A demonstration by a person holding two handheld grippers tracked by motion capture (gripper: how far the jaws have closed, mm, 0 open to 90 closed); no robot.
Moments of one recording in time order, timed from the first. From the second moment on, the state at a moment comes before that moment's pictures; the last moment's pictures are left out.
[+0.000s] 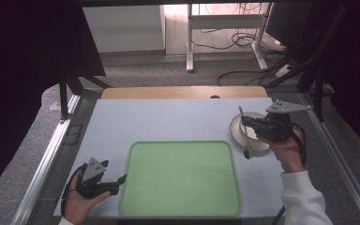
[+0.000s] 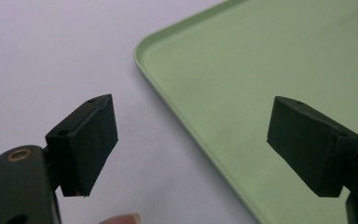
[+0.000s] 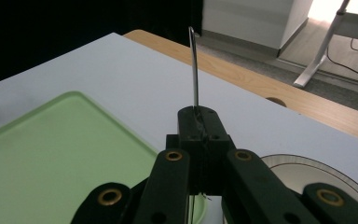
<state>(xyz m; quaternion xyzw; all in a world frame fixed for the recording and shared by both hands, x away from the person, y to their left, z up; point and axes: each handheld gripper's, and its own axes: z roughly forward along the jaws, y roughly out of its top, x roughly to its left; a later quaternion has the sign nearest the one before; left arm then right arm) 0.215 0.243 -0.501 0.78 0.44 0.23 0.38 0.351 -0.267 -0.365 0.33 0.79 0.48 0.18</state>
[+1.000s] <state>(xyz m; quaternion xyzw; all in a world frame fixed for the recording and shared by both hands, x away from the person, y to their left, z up) 0.214 0.244 -0.500 0.78 0.44 0.23 0.38 0.327 -0.212 -0.377 0.27 0.84 0.45 0.13</state>
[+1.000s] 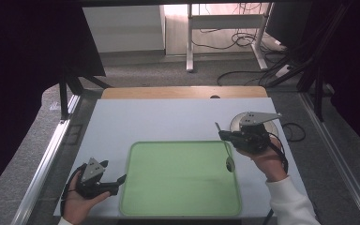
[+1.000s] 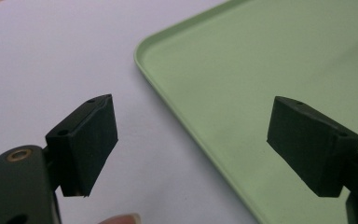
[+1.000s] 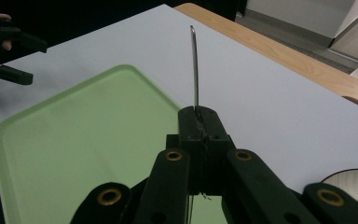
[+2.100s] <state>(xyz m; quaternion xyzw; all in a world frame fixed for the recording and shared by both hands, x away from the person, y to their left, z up) 0.214 0.245 -0.500 0.78 0.44 0.23 0.38 0.317 -0.167 -0.399 0.23 0.87 0.42 0.09</state>
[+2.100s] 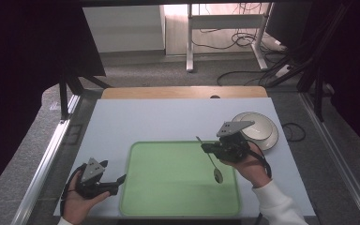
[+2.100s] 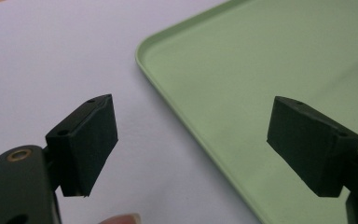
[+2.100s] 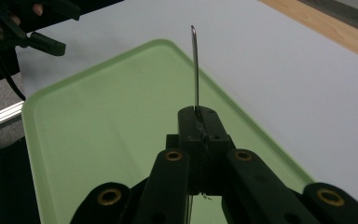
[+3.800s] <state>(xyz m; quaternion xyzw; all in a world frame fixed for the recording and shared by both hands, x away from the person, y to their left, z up) 0.221 0.245 -0.502 0.78 0.45 0.23 0.37 0.331 -0.091 -0.466 0.24 0.92 0.31 0.04</state>
